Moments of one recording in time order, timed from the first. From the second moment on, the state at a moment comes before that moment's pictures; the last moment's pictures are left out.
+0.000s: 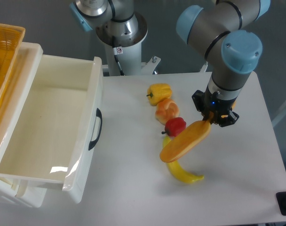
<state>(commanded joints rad) 2.67 -1.95 -1.34 -1.41 1.55 1.34</state>
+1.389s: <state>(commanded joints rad) 2.56 -1.68 -1.35 -1.54 1.32 1.02</state>
